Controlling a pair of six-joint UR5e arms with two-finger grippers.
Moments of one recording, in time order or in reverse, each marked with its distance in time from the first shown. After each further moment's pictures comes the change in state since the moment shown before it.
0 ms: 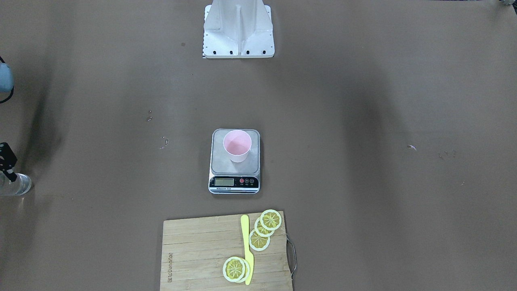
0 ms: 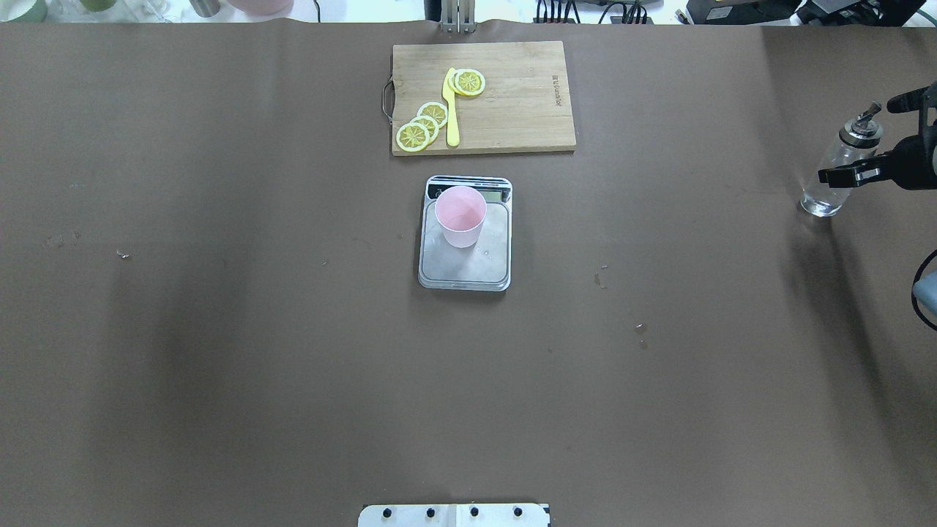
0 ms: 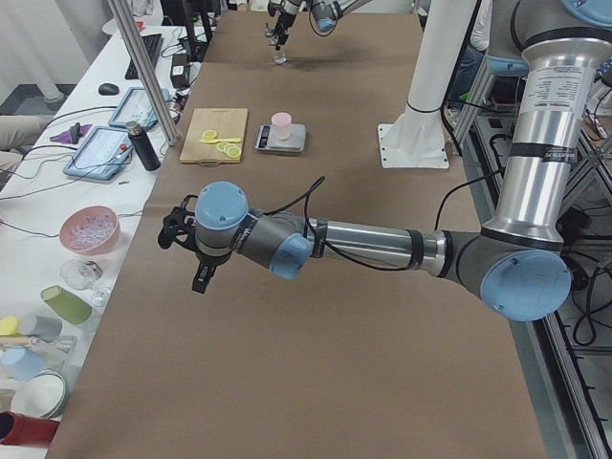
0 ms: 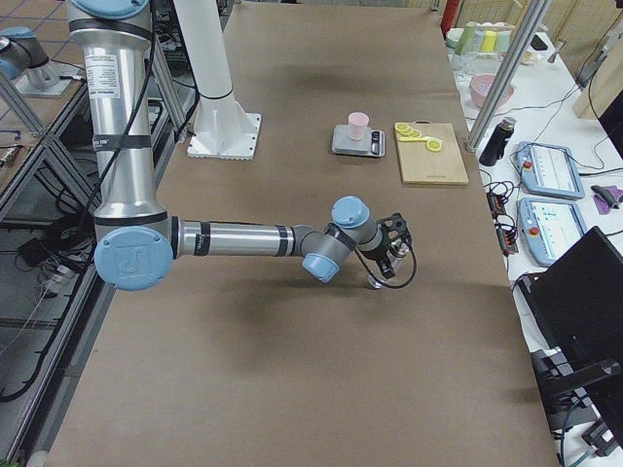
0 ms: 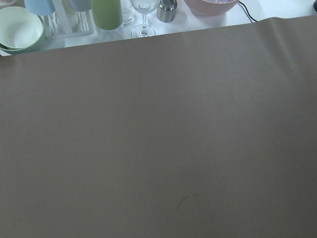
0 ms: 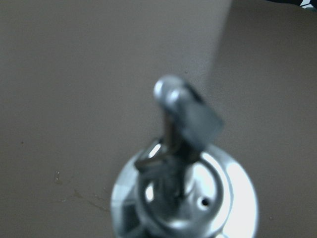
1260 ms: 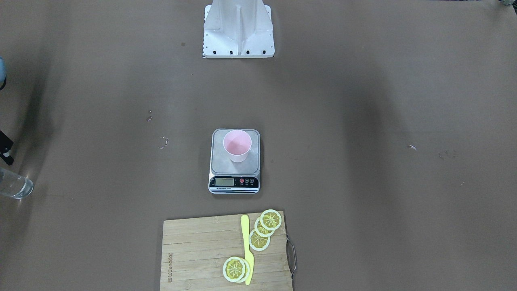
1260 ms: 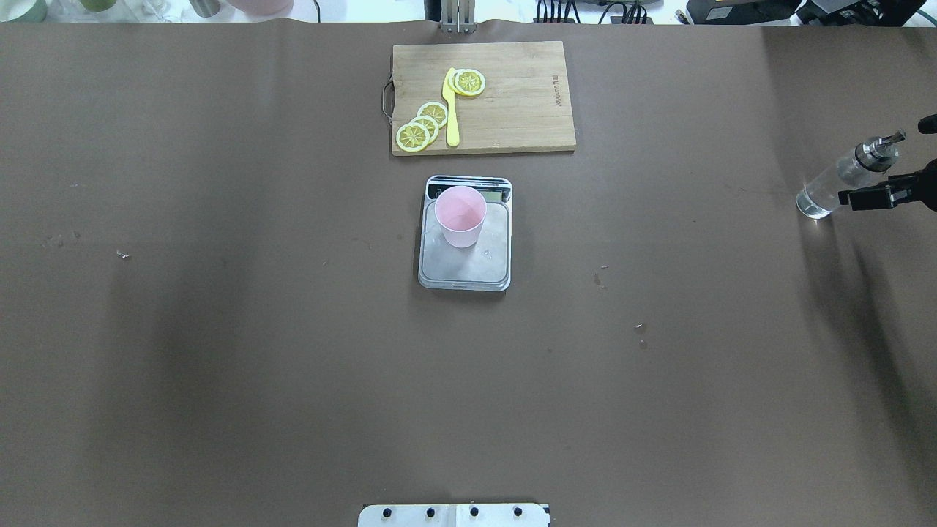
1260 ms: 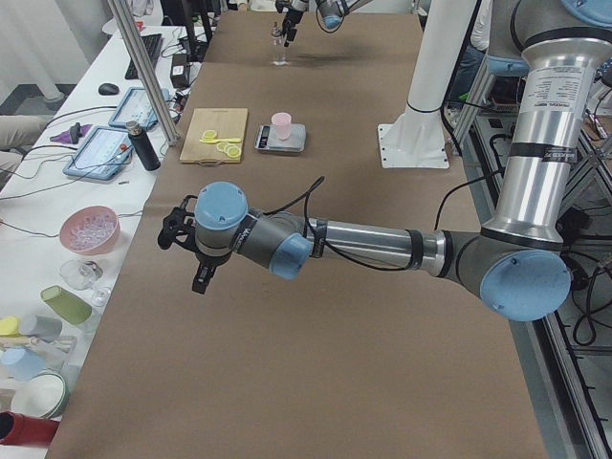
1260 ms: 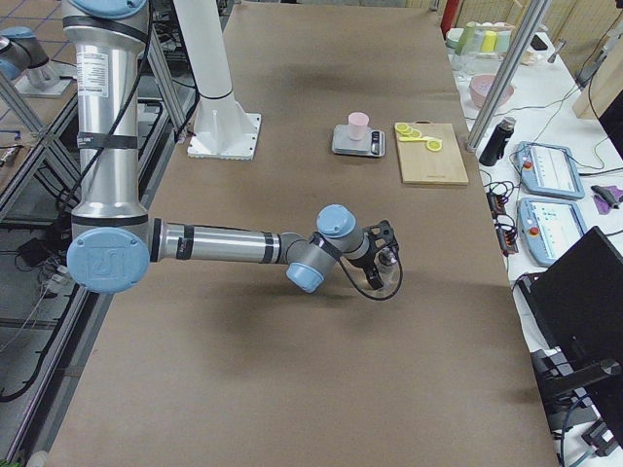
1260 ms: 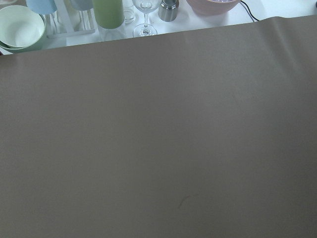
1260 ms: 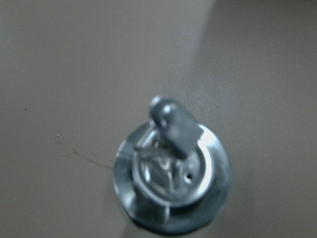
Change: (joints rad) left arm 0.001 -0.001 0.002 0.003 0.003 -0.001; right arm 0.020 -0.120 0.075 0.044 0.040 0.001
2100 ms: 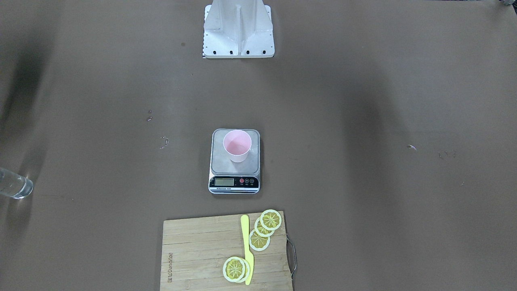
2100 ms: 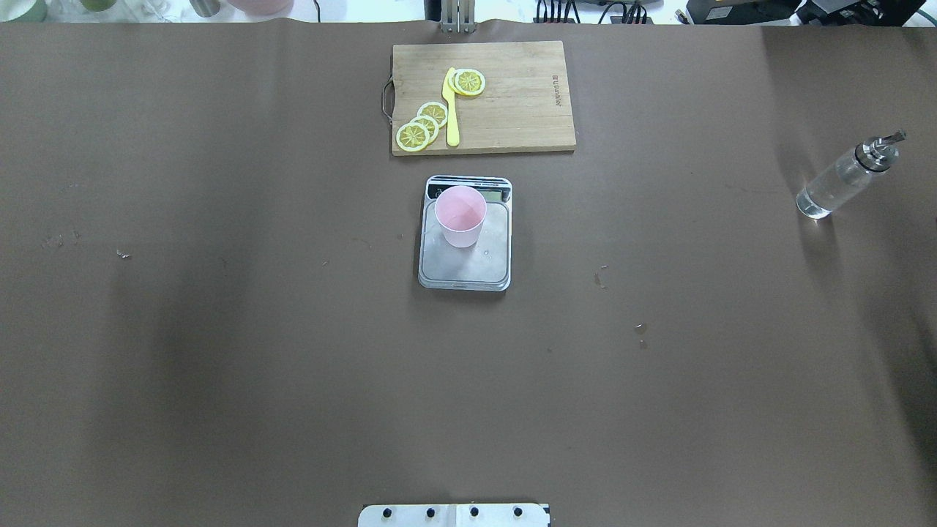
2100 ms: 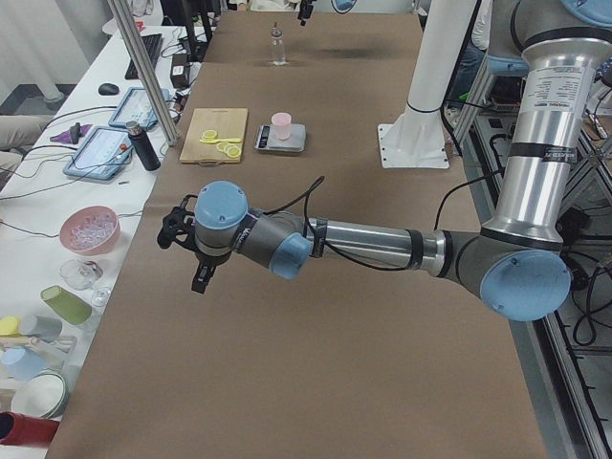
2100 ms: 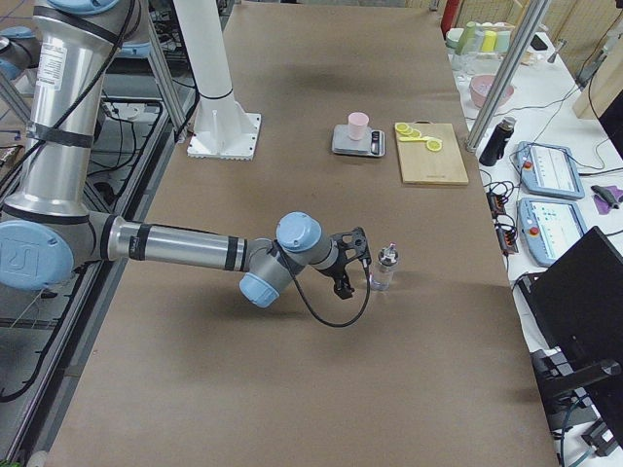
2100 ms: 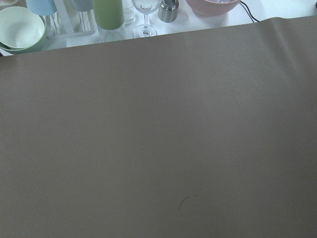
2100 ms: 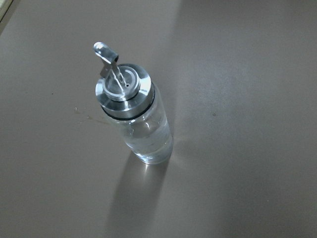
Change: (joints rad) left arm -0.001 0.000 -0.002 -0.002 0.000 0.000; right arm 0.213 -0.171 0.139 -0.023 0.255 -0.002
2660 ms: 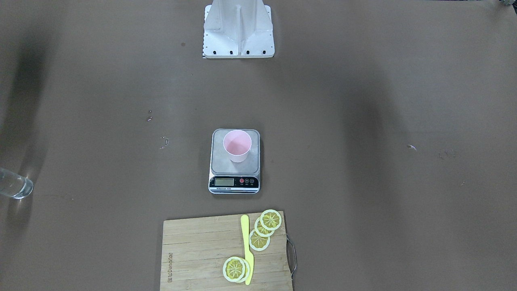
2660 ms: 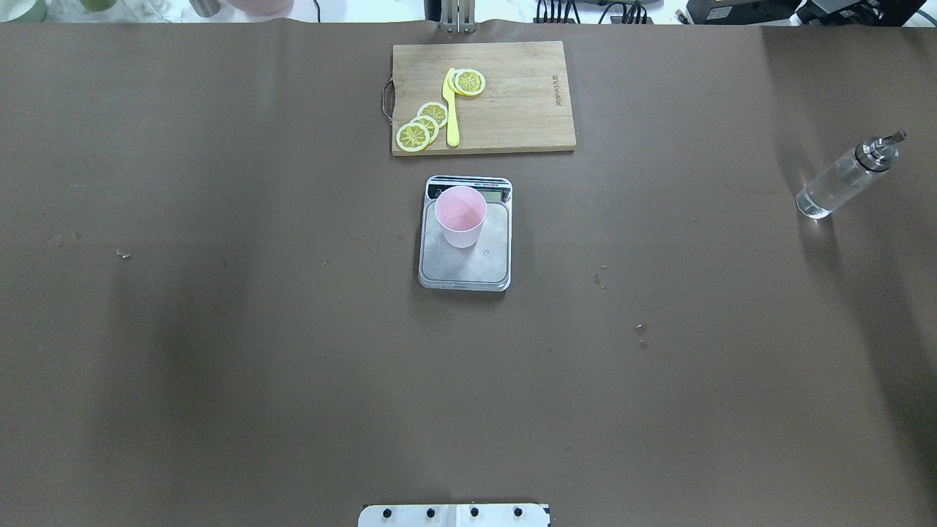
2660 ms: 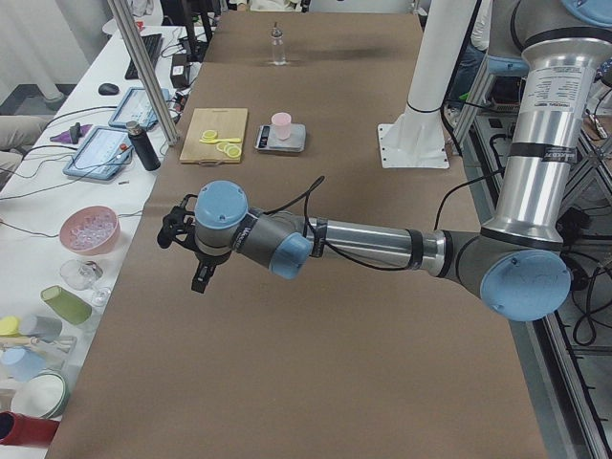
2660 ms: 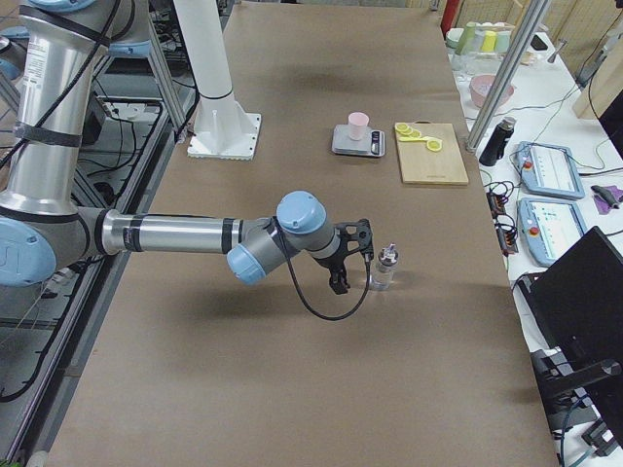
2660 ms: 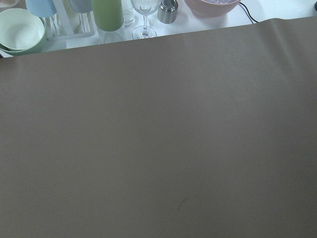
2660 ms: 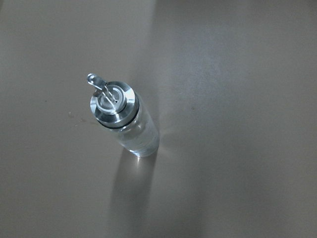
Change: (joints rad) left arm 0.000 0.000 0.000 -0.001 0.001 0.001; right arm 0.125 0.017 0.201 -0.482 0.048 -0.189
